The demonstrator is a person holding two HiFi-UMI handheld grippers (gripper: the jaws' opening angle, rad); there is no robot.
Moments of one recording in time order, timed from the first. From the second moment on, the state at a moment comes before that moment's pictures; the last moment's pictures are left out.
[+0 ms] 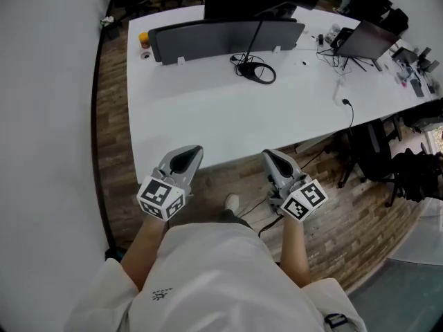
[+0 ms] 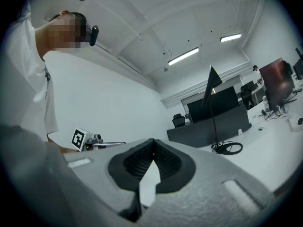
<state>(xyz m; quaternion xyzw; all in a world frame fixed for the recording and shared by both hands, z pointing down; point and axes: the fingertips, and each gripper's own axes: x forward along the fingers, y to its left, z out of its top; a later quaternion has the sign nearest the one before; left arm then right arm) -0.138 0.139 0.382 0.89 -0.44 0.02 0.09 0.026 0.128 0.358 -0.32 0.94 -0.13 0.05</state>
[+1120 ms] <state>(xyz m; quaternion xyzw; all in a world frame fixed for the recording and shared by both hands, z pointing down) -0.017 0.004 0.403 0.87 -0.47 0.06 0.09 0.162 -0.006 0.396 -0.31 0.93 -0.17 0.06</state>
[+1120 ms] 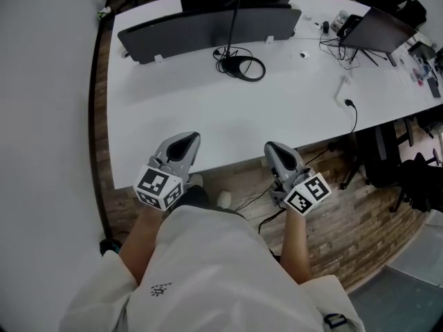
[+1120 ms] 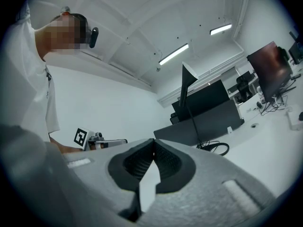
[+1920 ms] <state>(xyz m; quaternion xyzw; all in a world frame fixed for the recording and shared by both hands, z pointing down) -0.040 -0.139 0.397 0.90 -0.43 0.05 0.08 0.130 -0.109 0.394 -0.33 0.93 -0.16 0.03</state>
